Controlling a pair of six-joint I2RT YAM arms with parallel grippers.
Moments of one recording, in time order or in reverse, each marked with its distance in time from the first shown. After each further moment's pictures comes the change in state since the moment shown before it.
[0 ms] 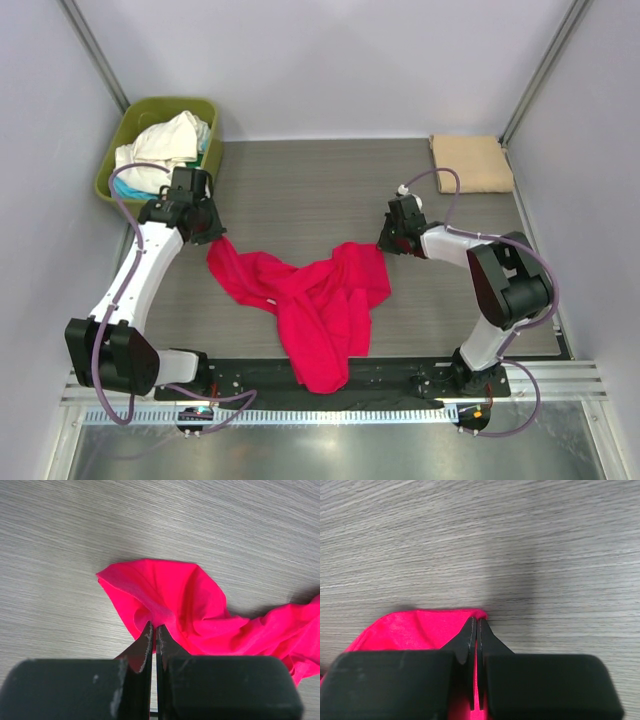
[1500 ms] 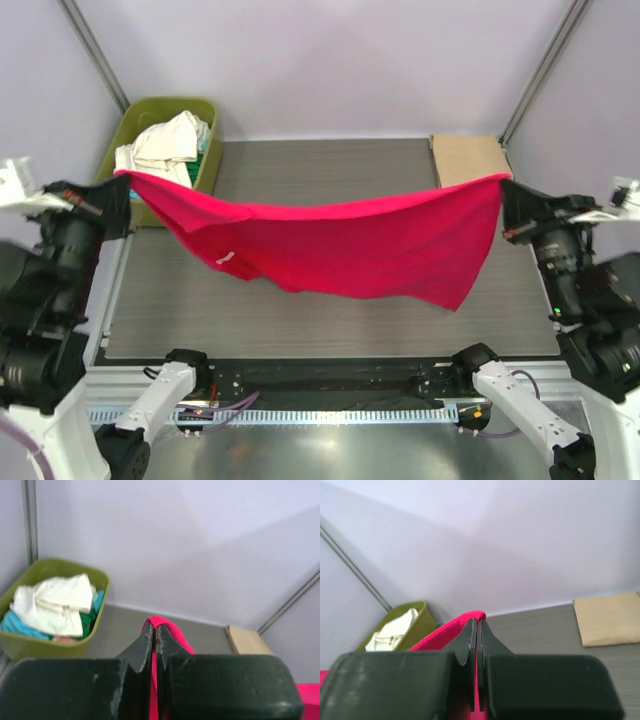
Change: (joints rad) left arm 0.006 -0.471 0.603 0.015 -0.017 0.105; right arm 0.013 -1.080 0.468 -0.436 0.238 -0.247
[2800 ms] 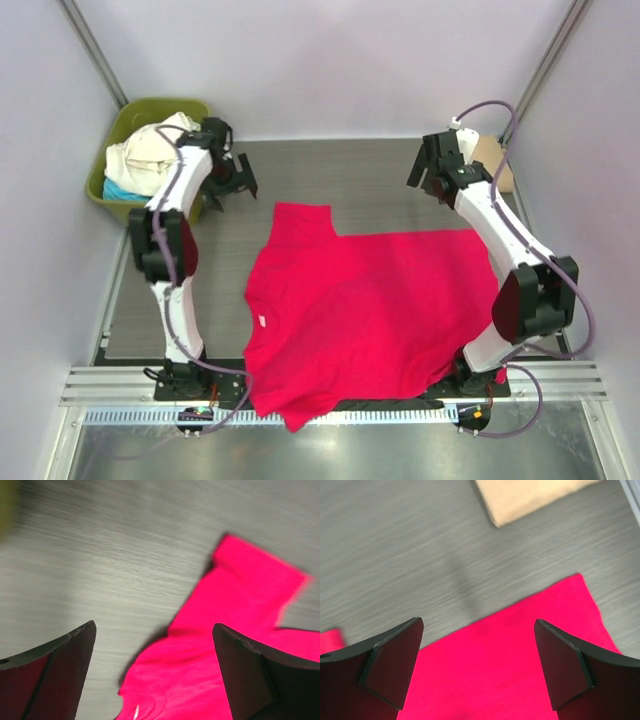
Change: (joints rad) left arm 0.040 1.298 0.167 -0.219 0.163 -0.123; right arm -0.157 0.982 0.075 -0.138 0.210 0.150
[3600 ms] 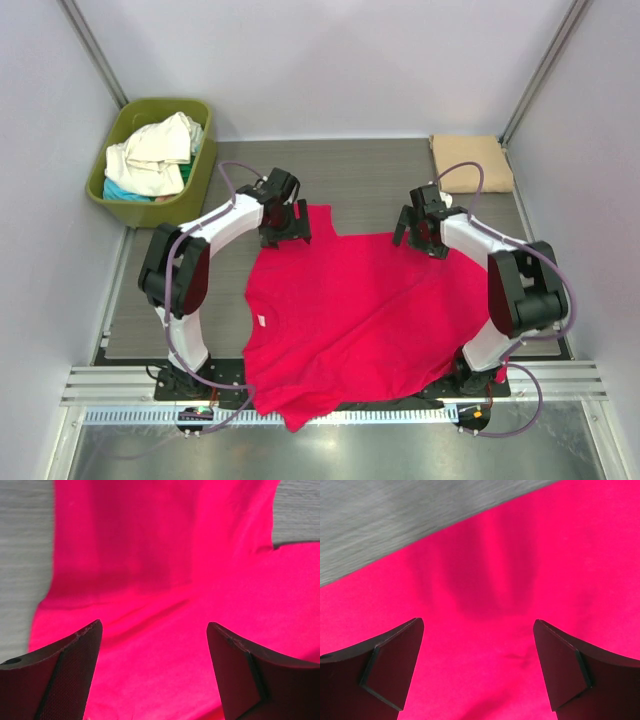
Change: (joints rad) left arm -0.372 -0.304 -0.610 0.402 -0.039 -0.151; right arm 0.012 -0.028 -0.445 0.168 -0.284 0.056
